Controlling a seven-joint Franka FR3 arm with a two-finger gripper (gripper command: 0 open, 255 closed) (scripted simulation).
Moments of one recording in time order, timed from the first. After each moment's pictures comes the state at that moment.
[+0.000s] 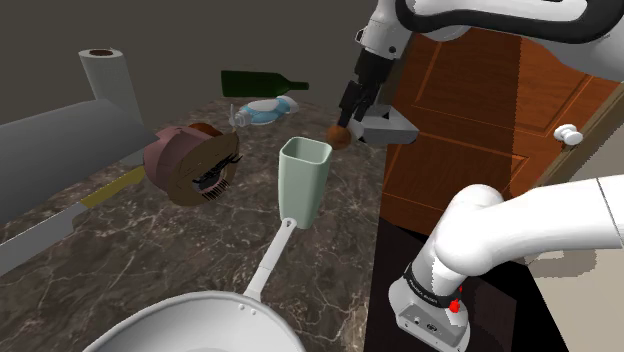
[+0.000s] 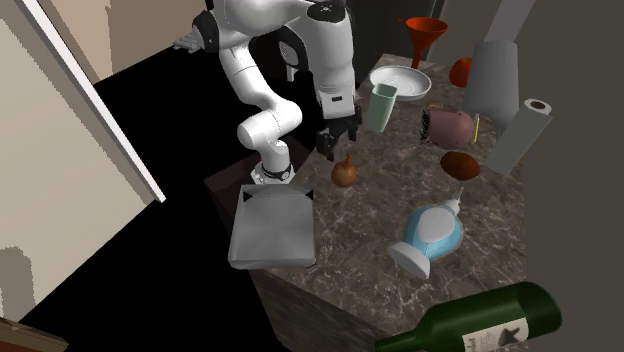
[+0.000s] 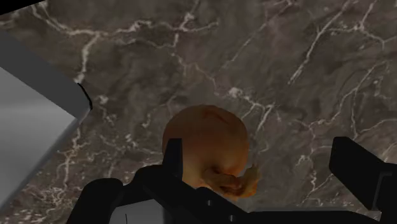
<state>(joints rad) 0.02 -0.78 -0.06 -2.37 0.10 1.69 -0.14</state>
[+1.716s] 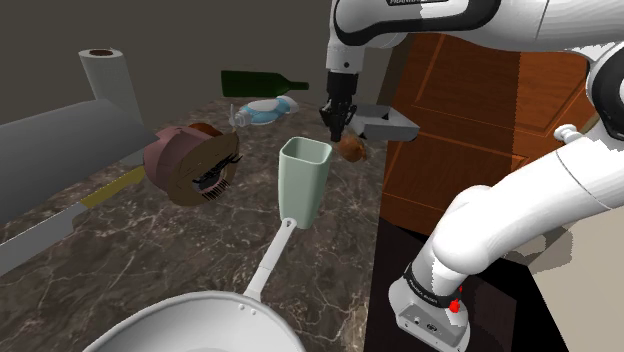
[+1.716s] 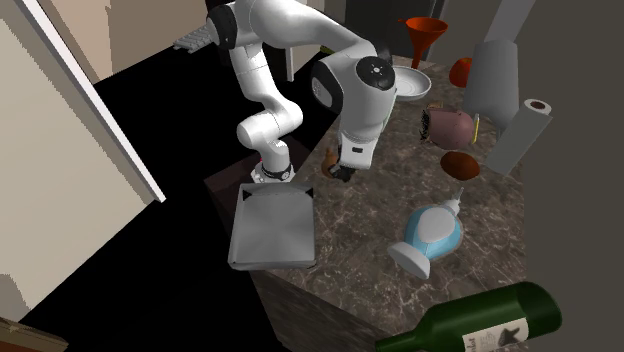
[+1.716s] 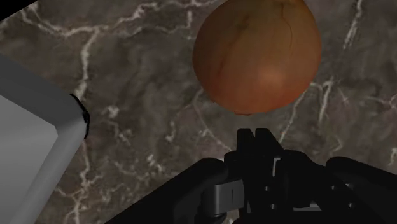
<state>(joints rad) -0.03 -0.43 -0.03 -2.22 0.07 1.62 0.03</state>
